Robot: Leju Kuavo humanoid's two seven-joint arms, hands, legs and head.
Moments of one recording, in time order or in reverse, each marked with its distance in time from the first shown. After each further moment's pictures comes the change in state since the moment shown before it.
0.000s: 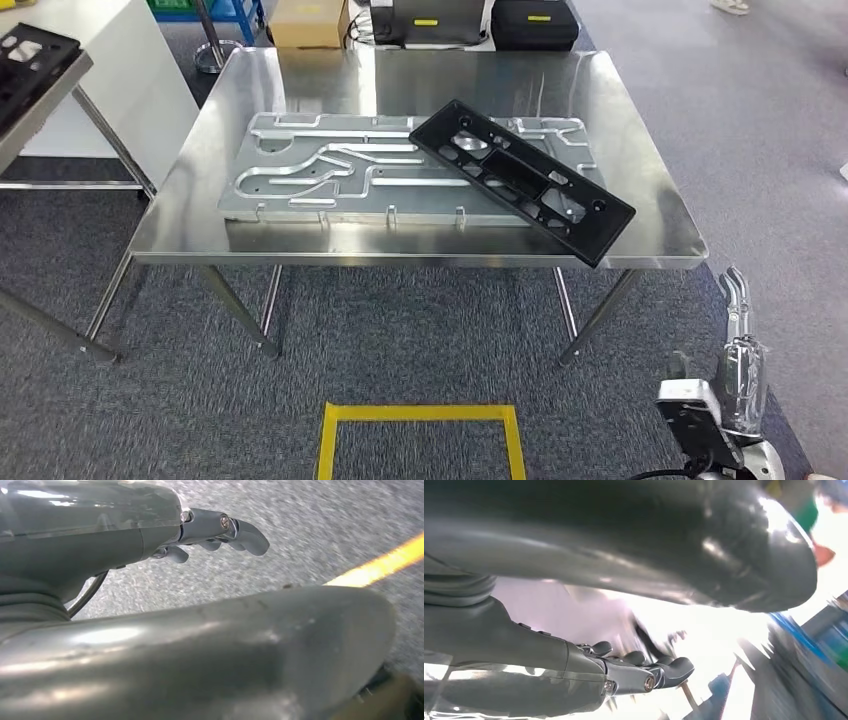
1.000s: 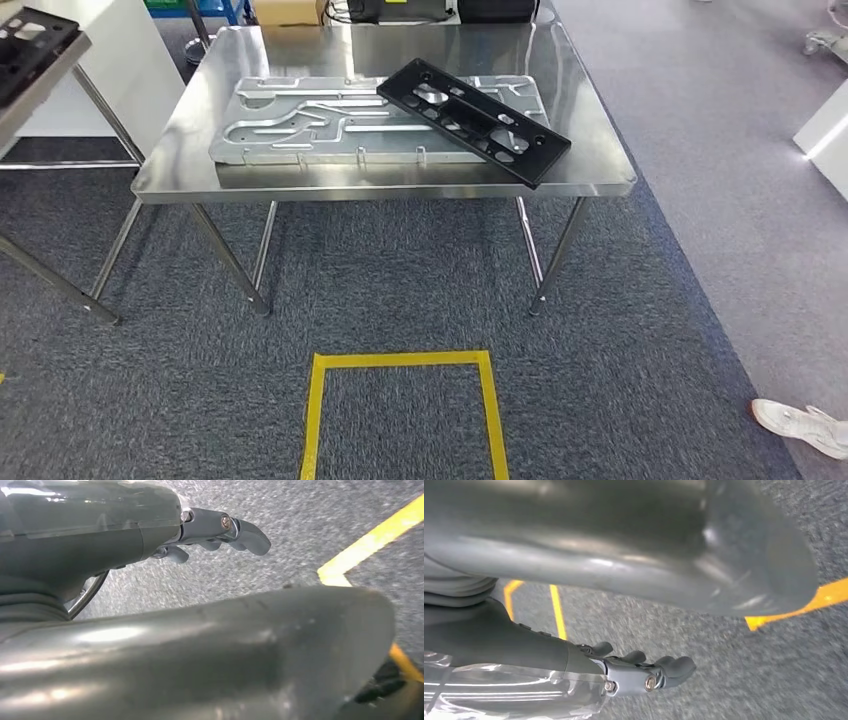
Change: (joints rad) left arm -0.014 -0.003 0.042 -0.002 -0.097 -0.028 0.055; right arm -0.305 0.149 -0.612 1.581 0.044 0.039 0.436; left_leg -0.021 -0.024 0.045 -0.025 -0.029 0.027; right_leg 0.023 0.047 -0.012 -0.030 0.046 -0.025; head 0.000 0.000
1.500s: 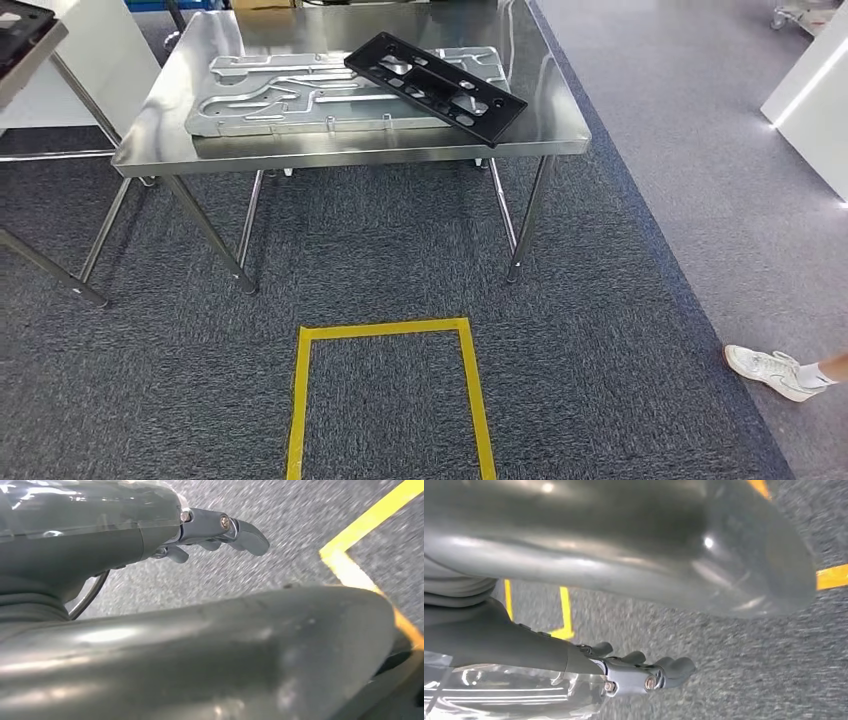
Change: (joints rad) left arm -0.021 0.001 0.003 0.000 -0.006 0.021 -0.046; right arm -0.008 -0.003 0.045 0.003 0.126 0.002 -0.053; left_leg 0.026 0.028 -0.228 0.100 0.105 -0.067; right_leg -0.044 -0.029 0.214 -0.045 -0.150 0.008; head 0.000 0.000
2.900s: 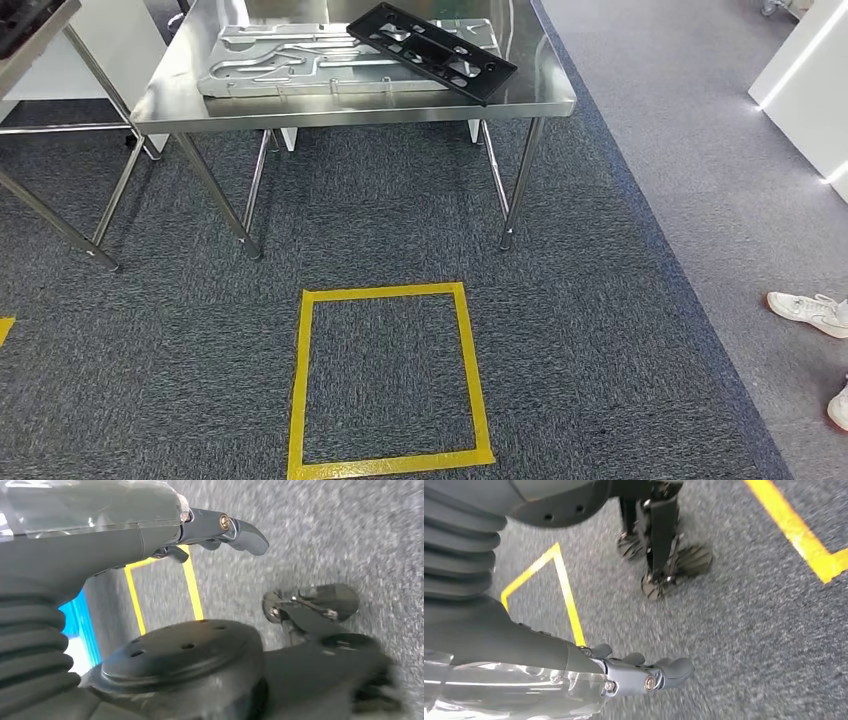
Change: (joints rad) left arm 0.014 -0.002 0.021 0.000 0.555 -0.103 0.036; right arm 0.000 -0.063 0.079 0.026 -0.347 0.102 -0.009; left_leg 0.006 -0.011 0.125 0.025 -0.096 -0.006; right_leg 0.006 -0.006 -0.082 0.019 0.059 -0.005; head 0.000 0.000
